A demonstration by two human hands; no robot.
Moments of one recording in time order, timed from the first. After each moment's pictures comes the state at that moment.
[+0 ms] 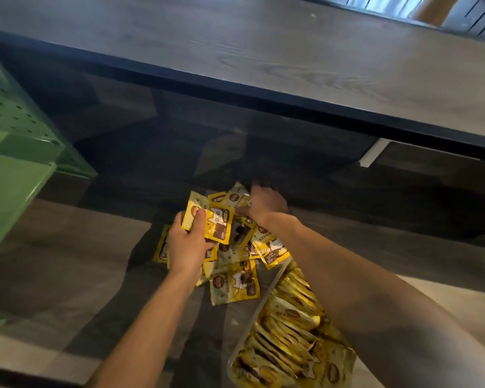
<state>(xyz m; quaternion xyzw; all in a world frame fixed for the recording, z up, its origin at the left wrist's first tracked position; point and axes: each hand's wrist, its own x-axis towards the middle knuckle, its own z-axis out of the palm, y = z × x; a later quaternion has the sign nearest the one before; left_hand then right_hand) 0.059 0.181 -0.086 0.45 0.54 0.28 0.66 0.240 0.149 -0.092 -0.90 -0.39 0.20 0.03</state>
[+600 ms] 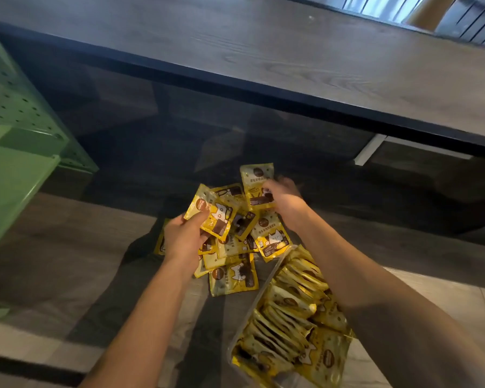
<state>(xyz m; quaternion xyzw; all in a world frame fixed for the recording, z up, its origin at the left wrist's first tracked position) 0.053 0.182 -0.068 0.33 0.54 0.24 0.74 0.243 0.116 -0.046 -0.78 -0.06 0.40 0.48</state>
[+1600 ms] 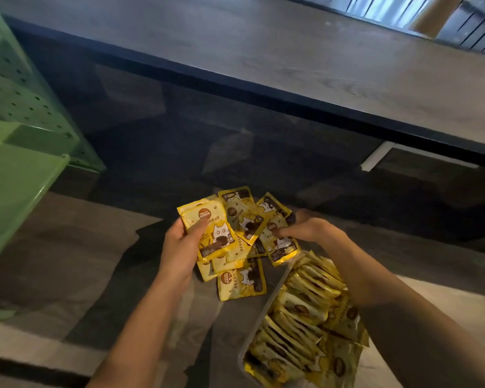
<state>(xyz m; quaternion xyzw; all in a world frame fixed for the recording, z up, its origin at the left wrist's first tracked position) 0.023 0.191 -0.080 0.42 0.50 0.22 0.73 0.270 0.078 -0.080 -0.88 -0.22 0.42 0.03</state>
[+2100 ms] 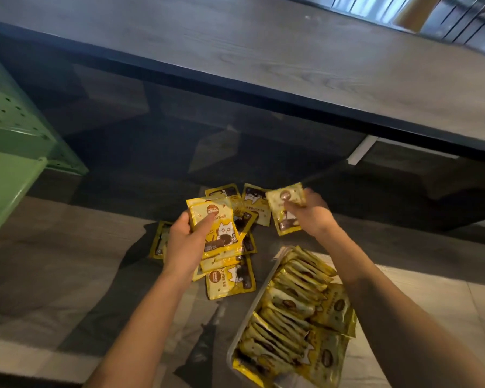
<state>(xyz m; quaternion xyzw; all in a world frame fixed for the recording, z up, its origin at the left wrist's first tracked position) 0.047 0.177 -0.075 0.49 0.47 0.19 0.71 0.275 0.056 -0.066 -0.91 -0.18 0.24 0.27</state>
